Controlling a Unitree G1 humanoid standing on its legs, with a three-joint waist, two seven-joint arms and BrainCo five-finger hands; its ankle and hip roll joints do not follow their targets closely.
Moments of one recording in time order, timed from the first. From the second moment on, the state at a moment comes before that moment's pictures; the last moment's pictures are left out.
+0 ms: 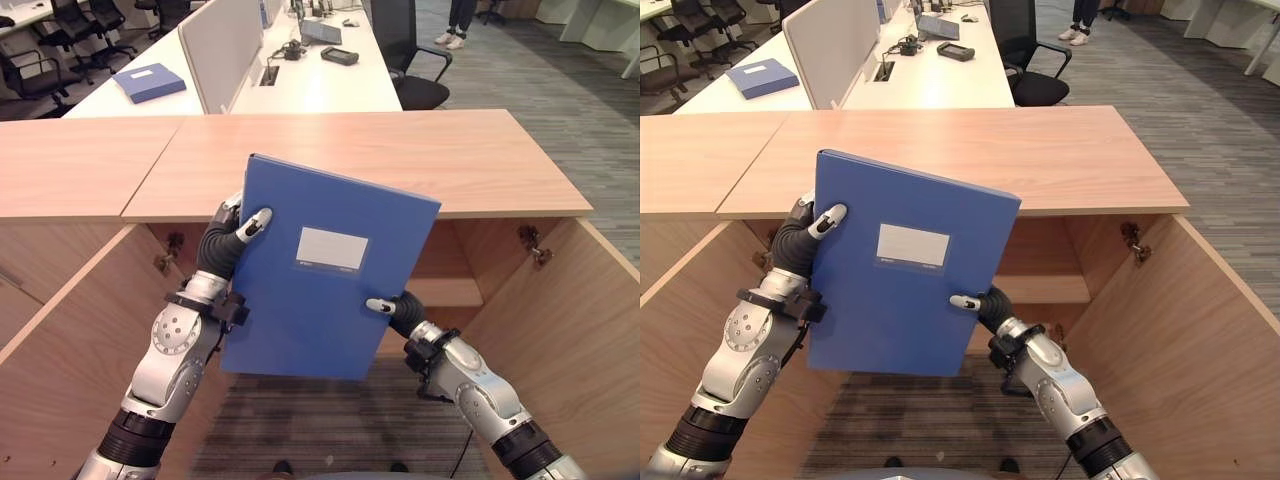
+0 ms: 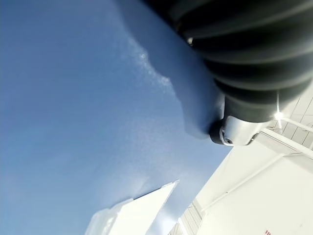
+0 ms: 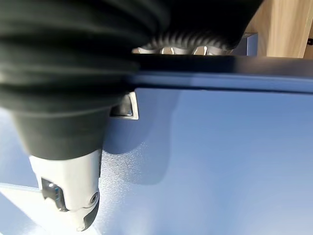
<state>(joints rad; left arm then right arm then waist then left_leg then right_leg) -0.13 0.52 -0.16 -0.23 -0.57 -0.19 -0.05 -0.10 -0.40 0.41 0.04 0.77 0.01 0.24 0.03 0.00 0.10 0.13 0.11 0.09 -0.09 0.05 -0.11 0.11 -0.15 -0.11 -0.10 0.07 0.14</state>
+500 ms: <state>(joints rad) -0.16 0.52 -0.16 -0.21 -0.56 -0.18 -0.05 -0.10 -0.40 0.42 0.04 0.81 0.01 0.24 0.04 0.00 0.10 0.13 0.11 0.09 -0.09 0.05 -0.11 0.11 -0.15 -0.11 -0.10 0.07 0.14</state>
